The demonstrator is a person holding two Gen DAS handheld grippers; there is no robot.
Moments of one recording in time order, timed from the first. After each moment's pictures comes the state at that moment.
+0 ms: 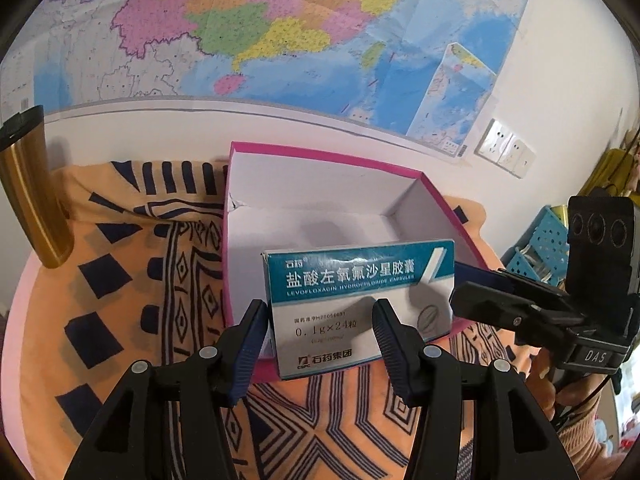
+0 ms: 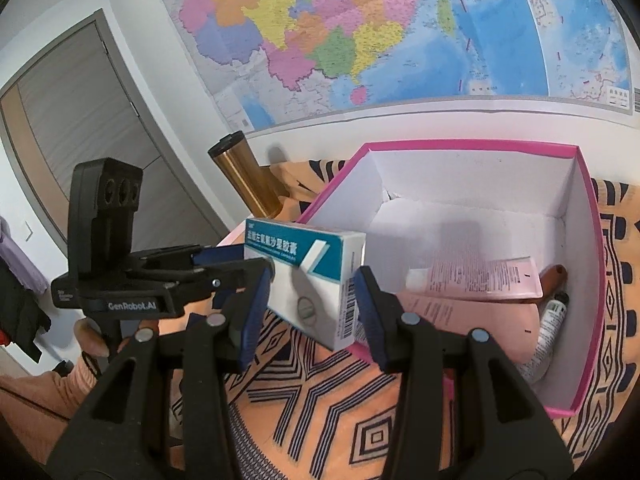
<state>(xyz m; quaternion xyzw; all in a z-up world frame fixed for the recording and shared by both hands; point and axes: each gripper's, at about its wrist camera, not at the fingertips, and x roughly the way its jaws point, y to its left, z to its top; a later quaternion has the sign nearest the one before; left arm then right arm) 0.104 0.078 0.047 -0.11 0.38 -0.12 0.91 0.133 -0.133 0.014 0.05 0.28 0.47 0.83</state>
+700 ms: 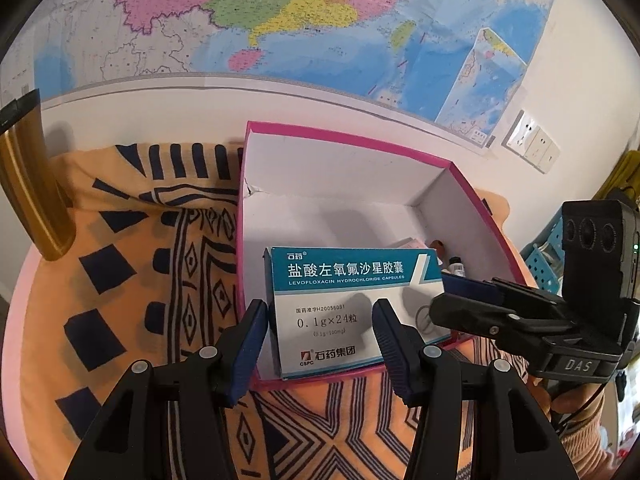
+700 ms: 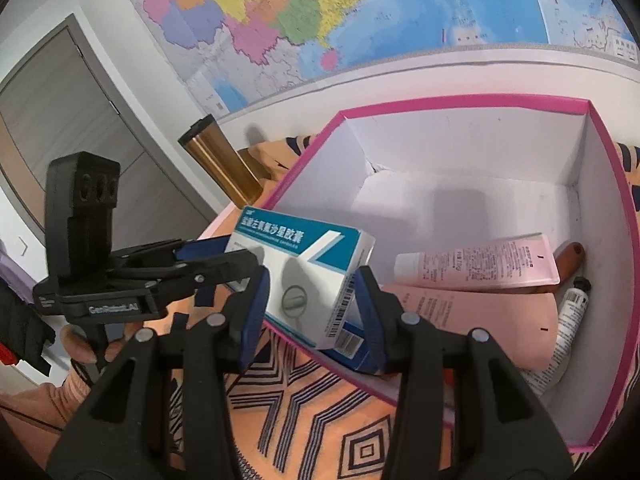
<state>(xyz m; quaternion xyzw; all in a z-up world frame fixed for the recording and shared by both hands) 0.130 0.083 0.031 -0.11 0.41 -0.10 0.90 0.172 -0.118 -0.013 0.06 0.33 0.46 0.82</state>
